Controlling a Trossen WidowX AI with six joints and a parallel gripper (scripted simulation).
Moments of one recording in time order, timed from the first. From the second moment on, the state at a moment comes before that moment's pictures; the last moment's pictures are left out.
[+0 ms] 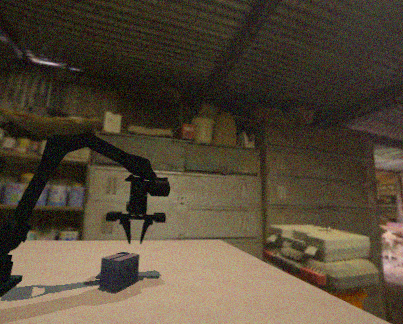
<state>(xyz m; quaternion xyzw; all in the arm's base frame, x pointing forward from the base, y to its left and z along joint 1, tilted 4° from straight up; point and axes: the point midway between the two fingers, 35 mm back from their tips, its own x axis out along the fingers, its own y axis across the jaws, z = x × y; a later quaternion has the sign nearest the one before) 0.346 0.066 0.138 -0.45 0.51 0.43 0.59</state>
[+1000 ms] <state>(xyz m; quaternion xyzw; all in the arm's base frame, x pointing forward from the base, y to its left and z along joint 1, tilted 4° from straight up) 0.355 0.067 0.086 -0.45 0.51 0.43 0.59</state>
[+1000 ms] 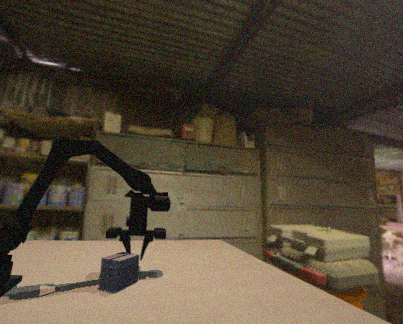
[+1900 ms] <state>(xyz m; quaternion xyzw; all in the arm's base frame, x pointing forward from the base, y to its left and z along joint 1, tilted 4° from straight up) 0.355 0.068 0.060 -0.44 0.52 0.43 0.59</state>
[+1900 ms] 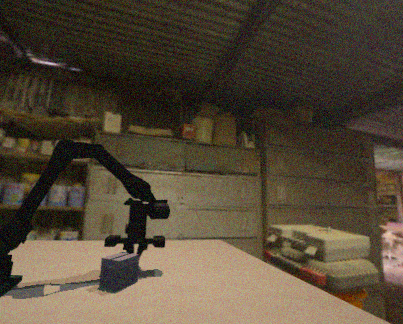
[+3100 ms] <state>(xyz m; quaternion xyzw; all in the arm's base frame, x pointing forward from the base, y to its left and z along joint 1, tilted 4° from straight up) 0.350 0.065 0.130 -0.44 0.52 0.43 0.59</state>
